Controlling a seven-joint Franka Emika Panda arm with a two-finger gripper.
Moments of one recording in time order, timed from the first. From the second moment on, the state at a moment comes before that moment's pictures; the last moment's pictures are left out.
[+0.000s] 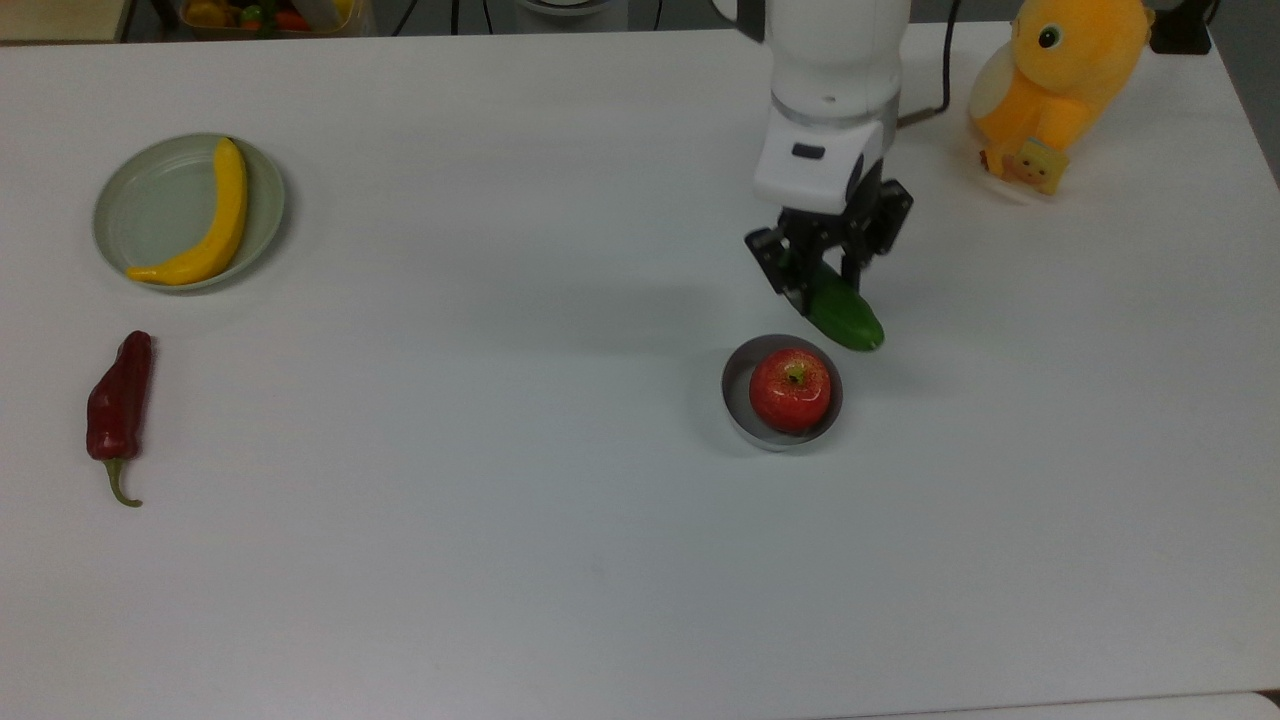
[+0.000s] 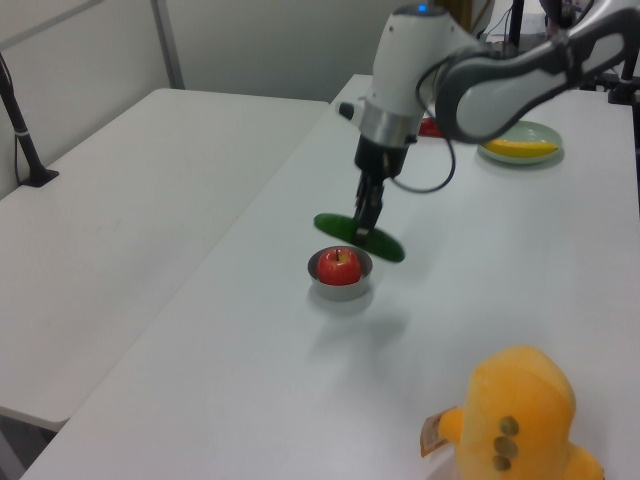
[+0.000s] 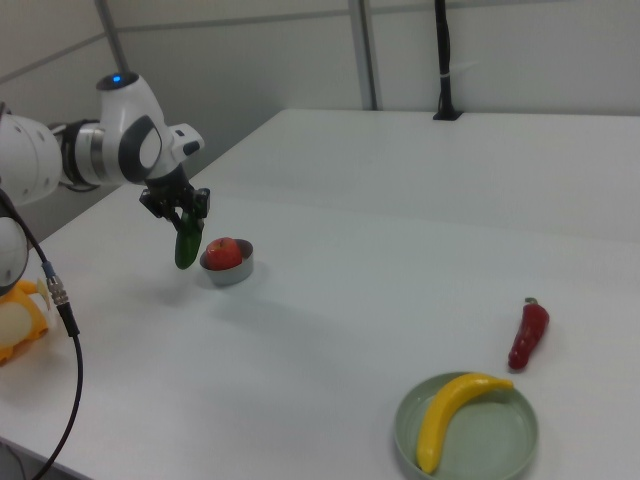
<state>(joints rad) 0.31 0.41 0.13 -1.58 -0.01 2.28 -0.01</state>
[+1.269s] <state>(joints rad) 0.38 0.58 0.13 -1.57 -0.10 2.54 0.13</state>
